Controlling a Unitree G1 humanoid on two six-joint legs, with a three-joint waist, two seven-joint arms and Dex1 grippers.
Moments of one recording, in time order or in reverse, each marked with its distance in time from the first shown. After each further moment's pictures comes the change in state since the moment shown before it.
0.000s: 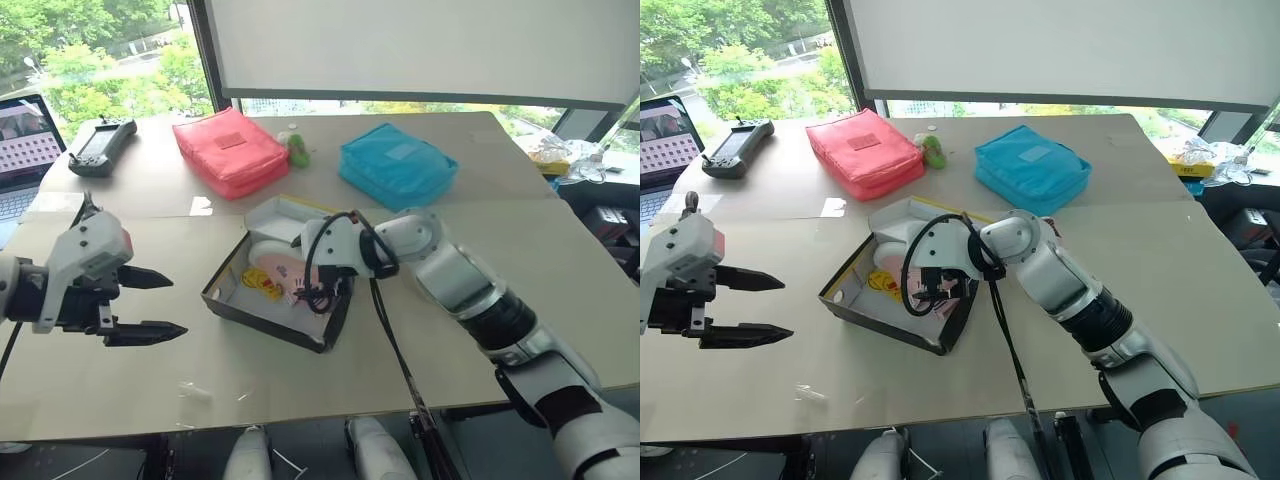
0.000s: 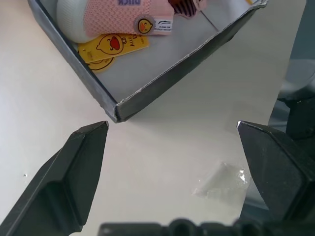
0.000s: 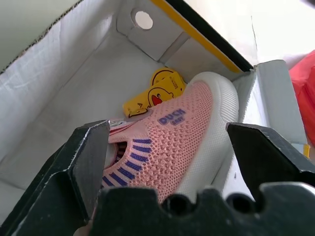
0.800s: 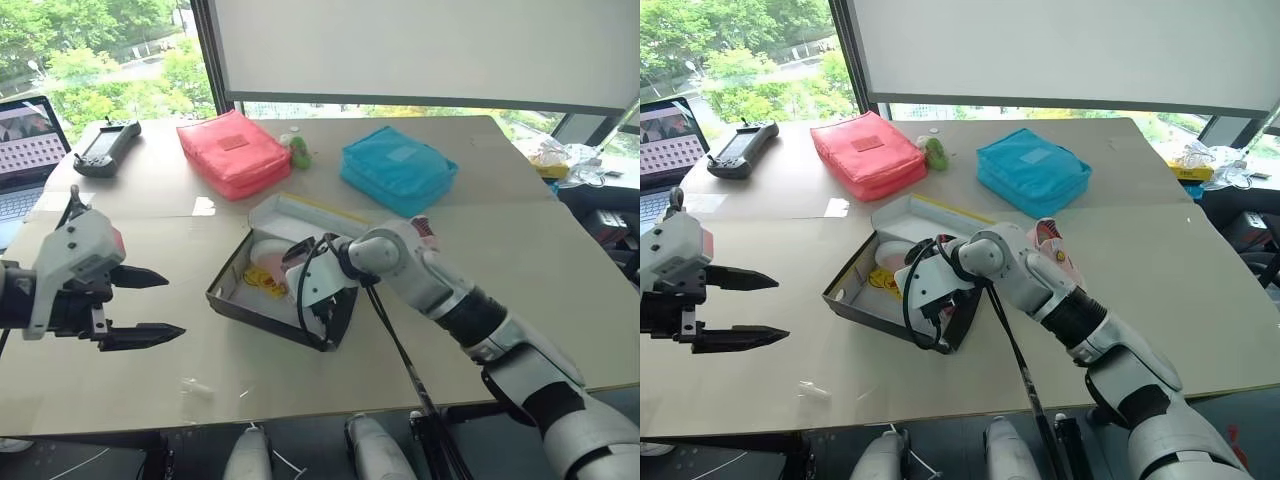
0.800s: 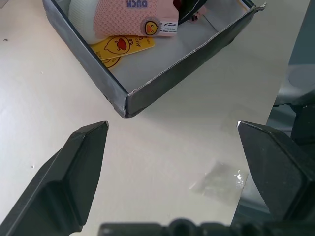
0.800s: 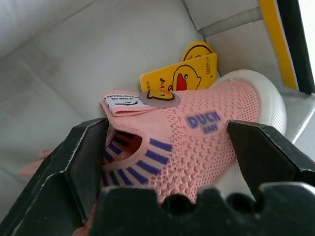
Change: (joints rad) left arm 0.025 -0.016 0.071 -0.052 -0.013 0.042 0.021; right arm -0.011 0.054 0.085 0.183 -0.296 -0.355 0.008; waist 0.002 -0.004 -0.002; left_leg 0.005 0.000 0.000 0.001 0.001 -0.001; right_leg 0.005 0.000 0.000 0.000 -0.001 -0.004
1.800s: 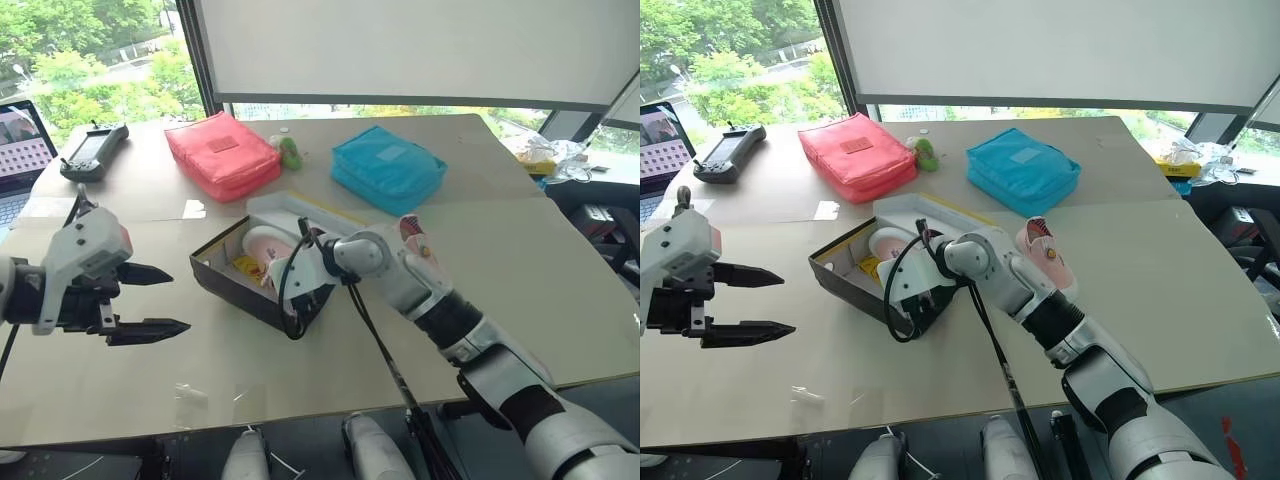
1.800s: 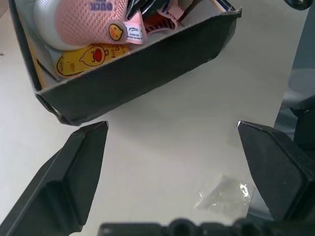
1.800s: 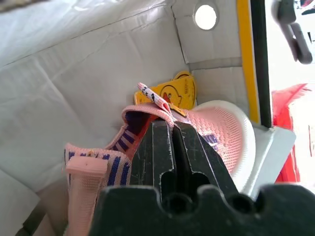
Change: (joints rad) left arm -0.048 0.000 -0.057 0.015 -0.012 -0.004 0.036; right arm 0.015 0.116 -0.102 0.058 0.016 -0.012 -0.084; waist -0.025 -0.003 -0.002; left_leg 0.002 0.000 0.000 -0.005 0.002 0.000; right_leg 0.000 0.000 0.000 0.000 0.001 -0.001
